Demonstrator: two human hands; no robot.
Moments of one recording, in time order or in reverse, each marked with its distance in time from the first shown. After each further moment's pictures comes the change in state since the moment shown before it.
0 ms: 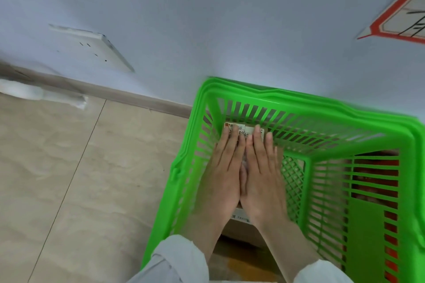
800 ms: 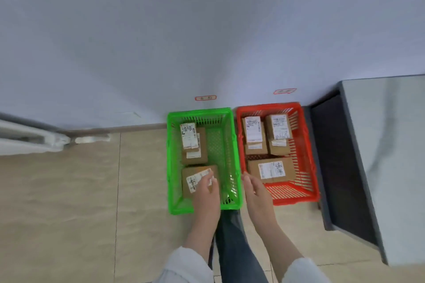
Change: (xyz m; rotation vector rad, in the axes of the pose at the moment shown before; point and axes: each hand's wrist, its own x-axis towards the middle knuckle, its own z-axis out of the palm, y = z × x) left_hand -0.167 0.284 -0.437 -0.766 -0.435 -0.706; right_hand -0.264 -0.106 -0.480 0.933 -0.024 0.921
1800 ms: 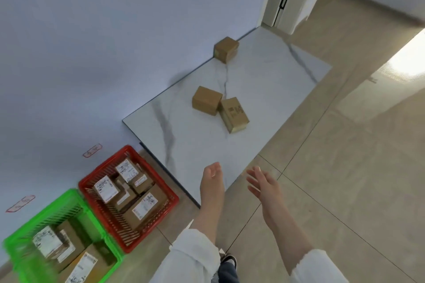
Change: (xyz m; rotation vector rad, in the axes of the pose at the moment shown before) left_hand -0.367 0.095 0.434 0.111 -0.594 0.264; right_hand -0.191 0.198 -0.517 0.951 0.612 0.094
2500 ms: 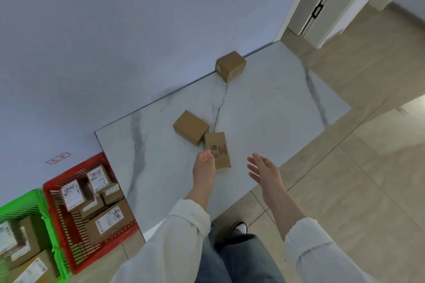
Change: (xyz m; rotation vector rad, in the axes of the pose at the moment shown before) left_hand 0.192 0.144 0.149 0.038 0.188 -0.097; right_hand 0.258 -0.181 -0.015 -0.234 -0.100 0.061
